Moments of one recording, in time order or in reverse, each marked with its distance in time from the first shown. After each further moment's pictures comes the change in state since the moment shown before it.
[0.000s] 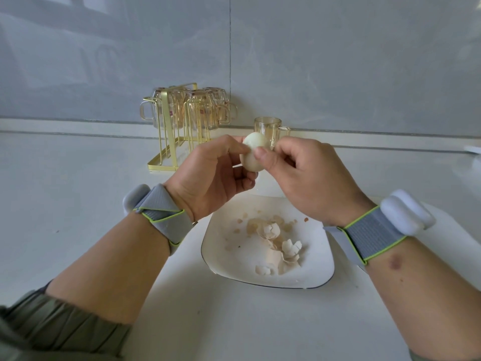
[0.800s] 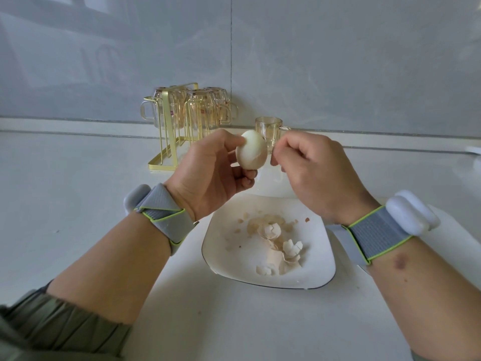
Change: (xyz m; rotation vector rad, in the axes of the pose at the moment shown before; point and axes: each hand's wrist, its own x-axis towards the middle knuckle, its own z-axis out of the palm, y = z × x) left_hand 0.003 0.001 -0.003 -0.095 0.088 -0.043; right_hand 0.001 0.001 -0.004 0.075 0.025 0.081
